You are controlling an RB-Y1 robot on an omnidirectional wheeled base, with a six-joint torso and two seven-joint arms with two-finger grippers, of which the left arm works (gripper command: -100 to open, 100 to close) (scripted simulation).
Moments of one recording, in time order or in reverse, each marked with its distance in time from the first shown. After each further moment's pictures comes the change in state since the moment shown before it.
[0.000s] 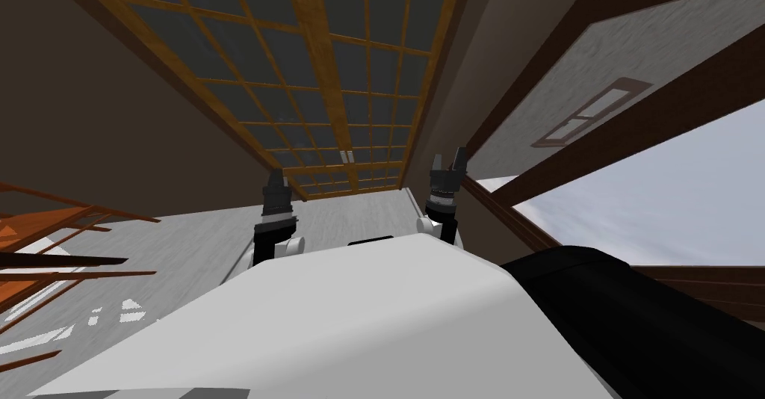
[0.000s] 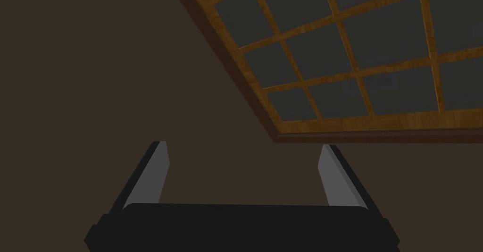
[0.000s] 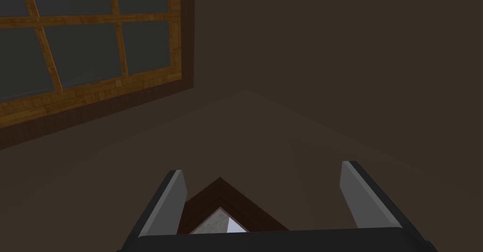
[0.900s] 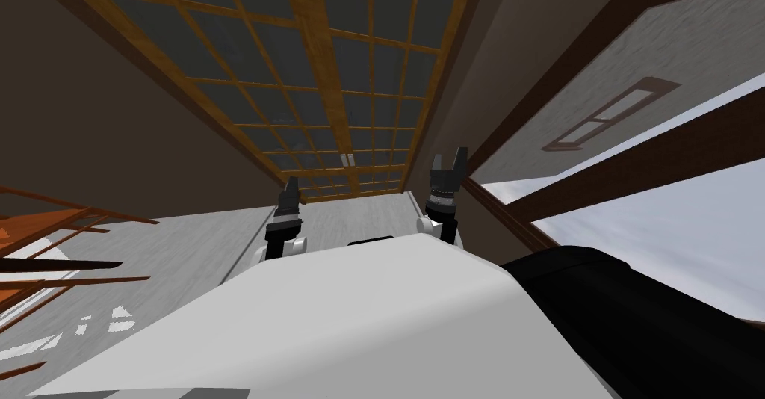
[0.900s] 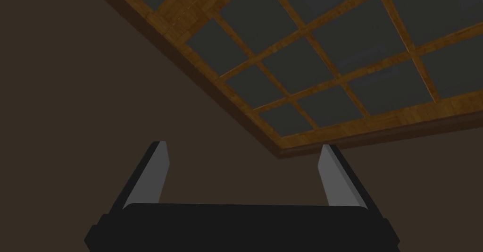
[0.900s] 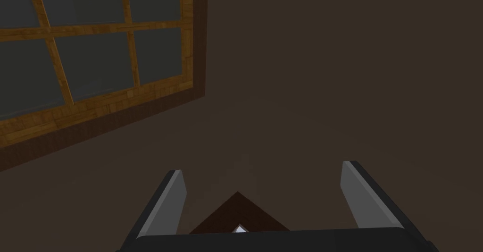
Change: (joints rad) arm -0.058 0.019 0.029 0.189 -0.053 -0.056 -0.130
